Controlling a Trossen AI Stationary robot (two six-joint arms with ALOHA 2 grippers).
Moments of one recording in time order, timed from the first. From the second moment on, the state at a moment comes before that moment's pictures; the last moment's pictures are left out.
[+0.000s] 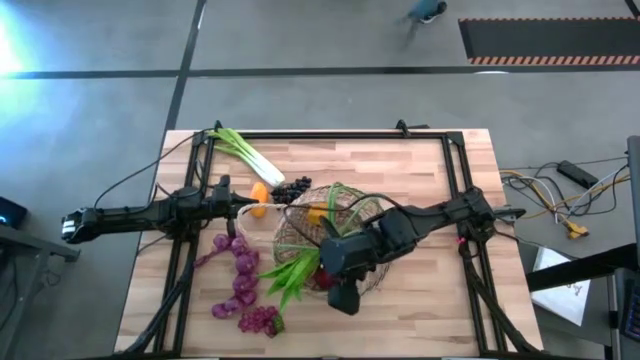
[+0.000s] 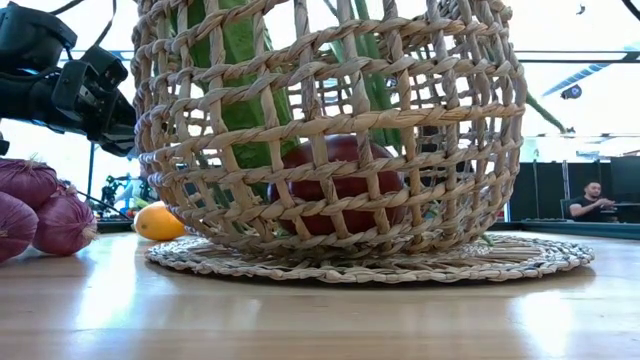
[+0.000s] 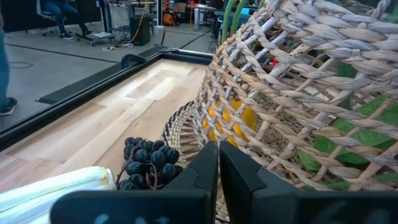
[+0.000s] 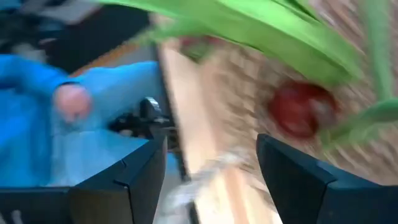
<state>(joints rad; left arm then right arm) 0.16 0.24 0.00 0.04 -0.08 -0.10 0.36 2.05 2.35 -1.29 -0.16 0.71</state>
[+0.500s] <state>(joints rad) 0.16 0.24 0.00 0.04 -0.08 -0.10 0.32 2.05 2.35 -1.15 -0.17 0.80</state>
